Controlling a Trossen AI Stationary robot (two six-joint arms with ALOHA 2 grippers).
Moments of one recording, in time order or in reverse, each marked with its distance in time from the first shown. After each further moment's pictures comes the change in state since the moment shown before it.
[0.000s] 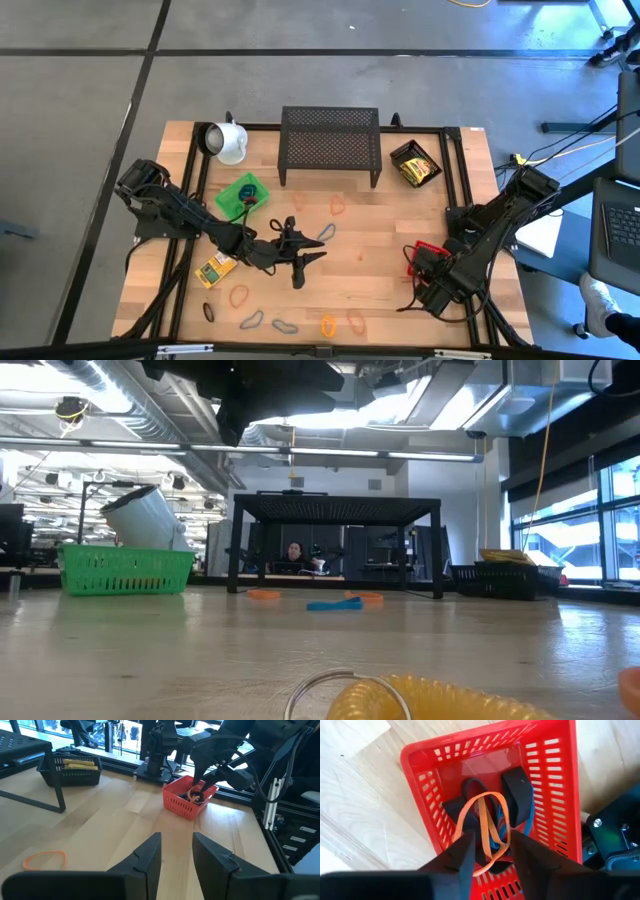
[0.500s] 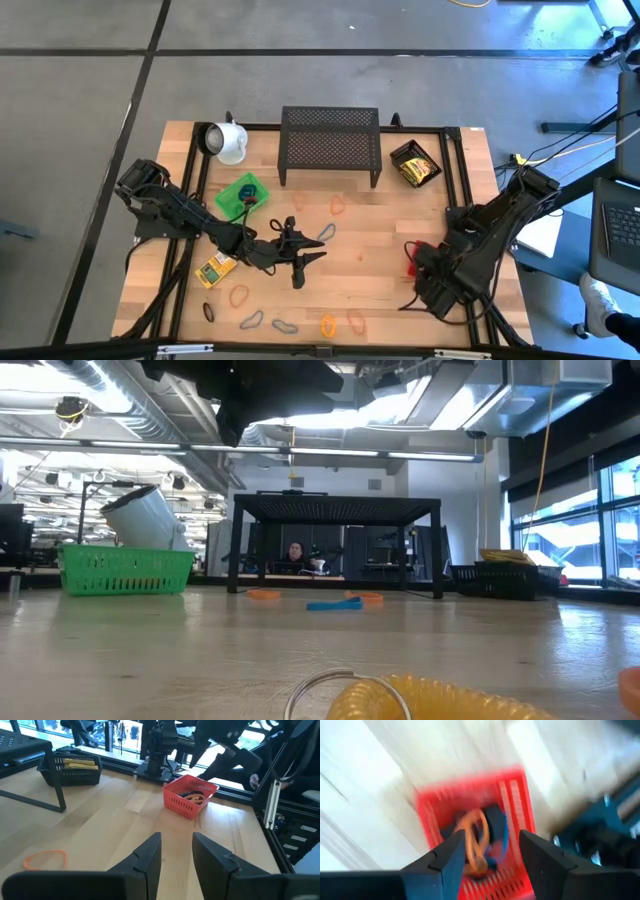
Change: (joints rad) left arm 0.000 0.000 0.000 -0.004 0.000 0.000; right arm -0.001 0.000 0.173 -0.212 0.168 -0.012
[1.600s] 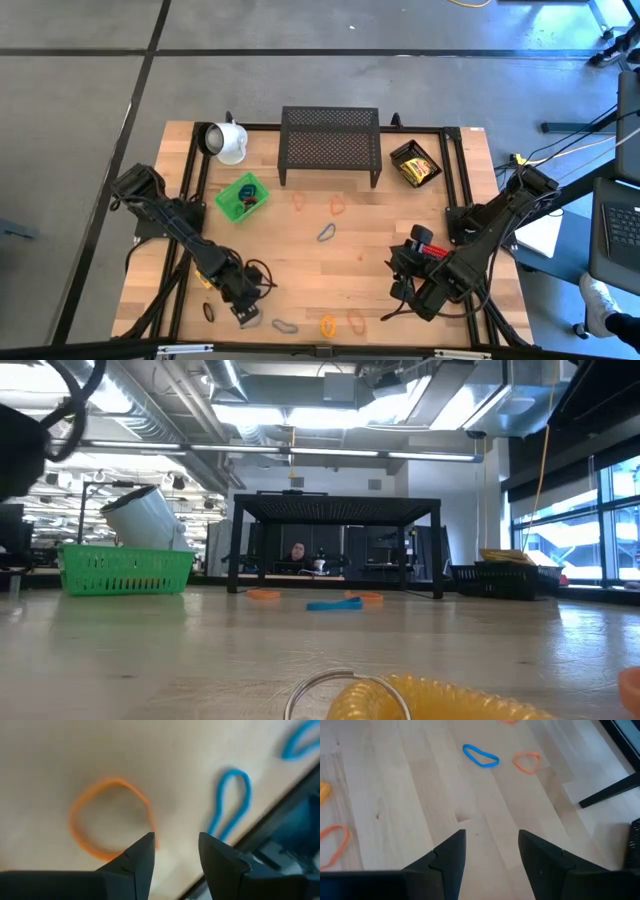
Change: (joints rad) left arm -0.259 0.000 0.000 -0.897 0.879 -1.106; right arm -0.072 0.000 0.025 0.332 0.487 -0.419
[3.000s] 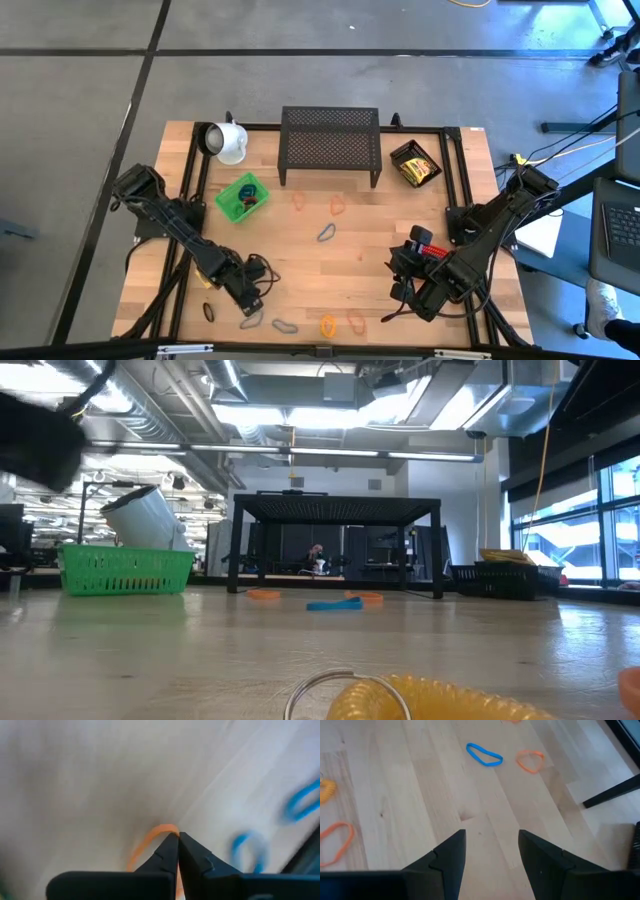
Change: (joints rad) left arm 0.008 -0.007 -0.007 -0.019 -0.276 0.097; right arm 0.000 0.000 0.000 0.013 -0.010 -0.011
